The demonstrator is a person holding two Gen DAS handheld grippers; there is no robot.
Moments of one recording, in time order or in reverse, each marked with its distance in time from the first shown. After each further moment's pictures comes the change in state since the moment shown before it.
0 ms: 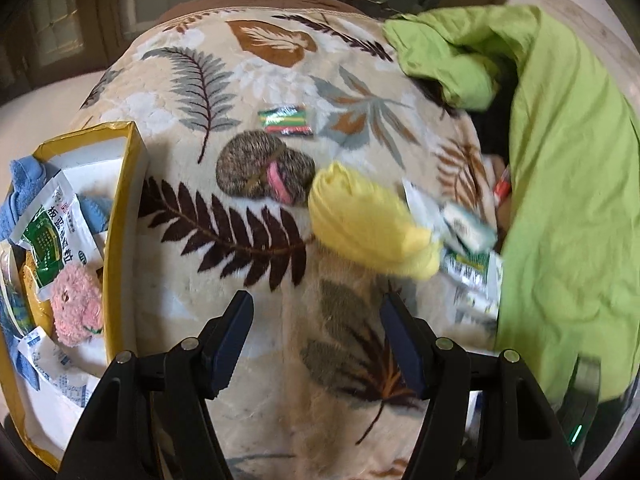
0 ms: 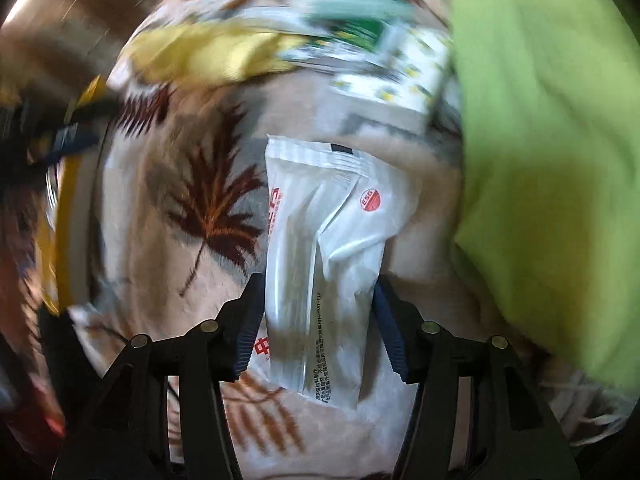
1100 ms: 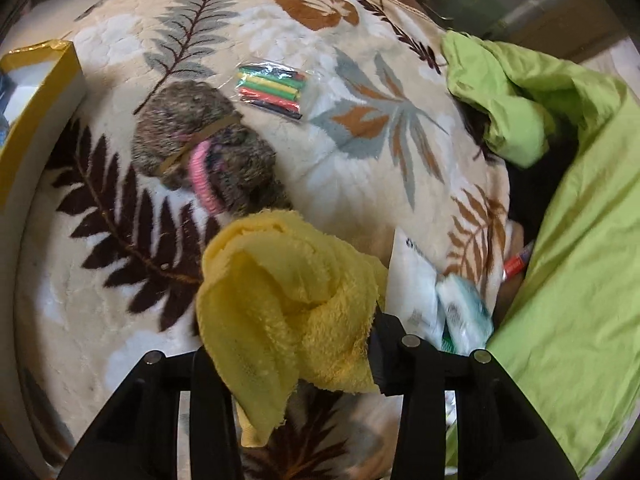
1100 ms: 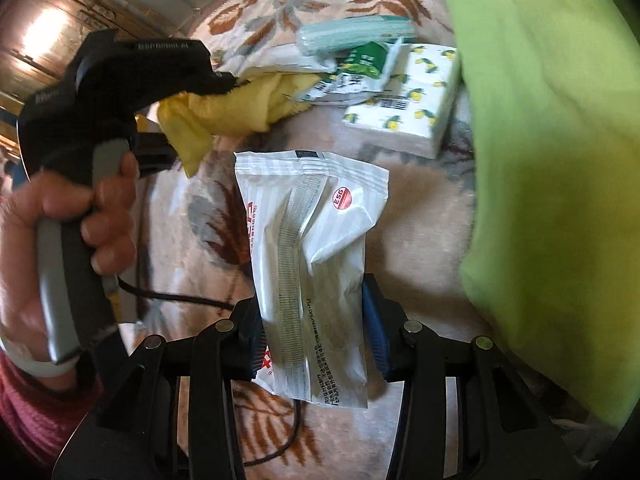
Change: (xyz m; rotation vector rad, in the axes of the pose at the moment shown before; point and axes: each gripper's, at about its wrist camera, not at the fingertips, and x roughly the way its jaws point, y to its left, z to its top) left arm 0.066 -0.013 0.021 -0.293 0.038 -0.073; right arm -0.019 -0.046 -0.001 0.107 -0.075 0.260
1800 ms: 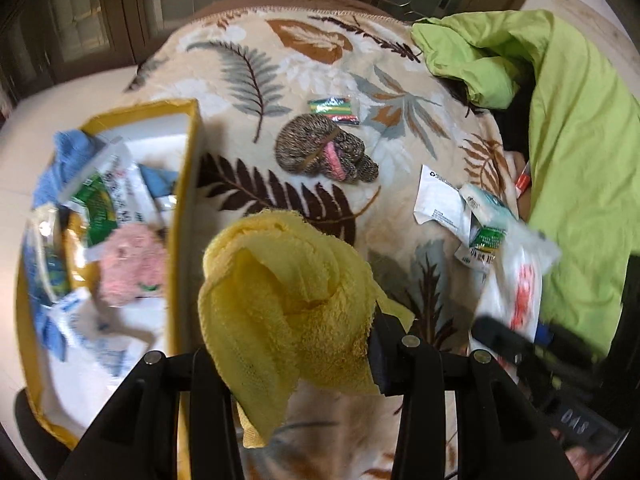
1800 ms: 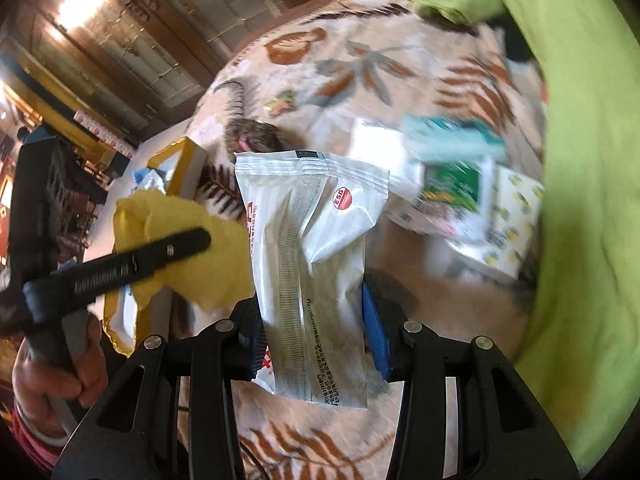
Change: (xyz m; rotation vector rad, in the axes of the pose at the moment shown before) left arm -0.093 0.043 -0.040 0.305 -0.059 0.158; right arm -0.003 0.083 0.042 -0.171 -0.098 -0.020
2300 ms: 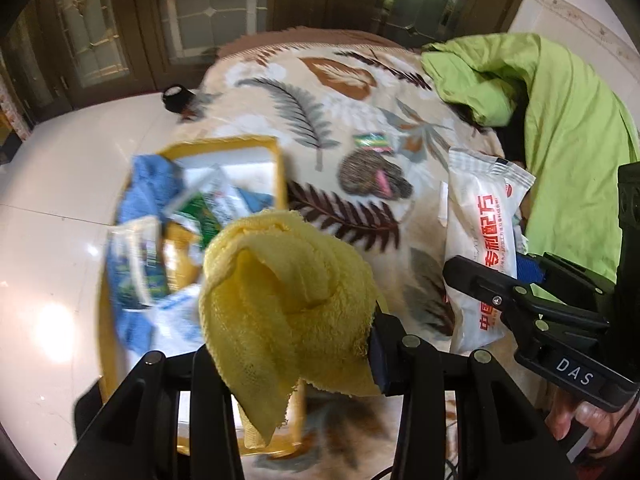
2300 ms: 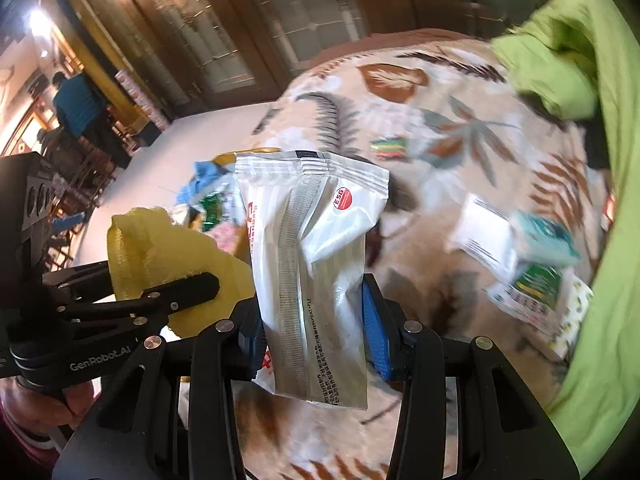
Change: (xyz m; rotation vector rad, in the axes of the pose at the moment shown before) left arm -0.070 0.050 -0.009 0.031 -0.080 0.063; right arm 0.005 0.104 0.029 -0.225 -0.041 0.043
